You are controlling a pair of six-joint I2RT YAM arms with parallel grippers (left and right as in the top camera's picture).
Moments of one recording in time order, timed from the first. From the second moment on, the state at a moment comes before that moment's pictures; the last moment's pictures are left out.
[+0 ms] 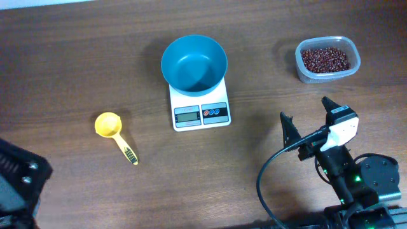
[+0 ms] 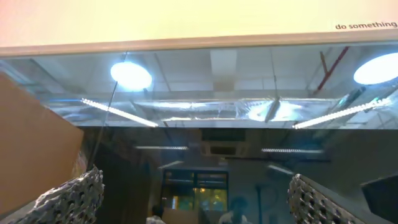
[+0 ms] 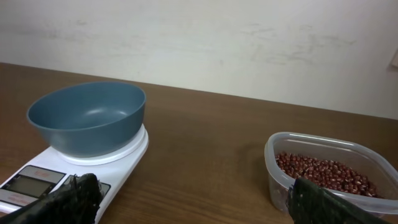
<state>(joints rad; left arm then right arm) 0.01 0.12 0.31 0.77 -0.12 0.06 0.04 0.01 0.01 -0.06 -0.19 -0.05</state>
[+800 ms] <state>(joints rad) 0.01 1.07 1.24 -0.61 0.04 0.07 0.04 0.01 0.01 -0.06 -0.19 -0.05</state>
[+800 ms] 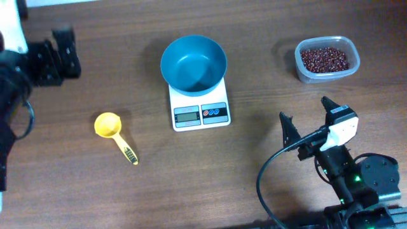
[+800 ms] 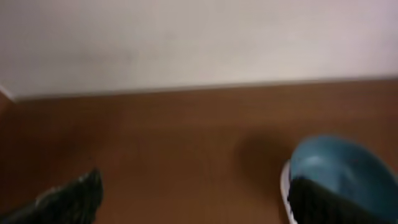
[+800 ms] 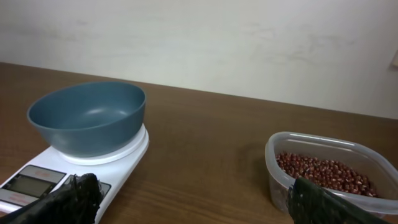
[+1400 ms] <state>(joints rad) 0.01 1.40 1.18 -1.11 0.12 -0.10 0.04 0.01 0.01 -0.06 -0.19 -0.05</state>
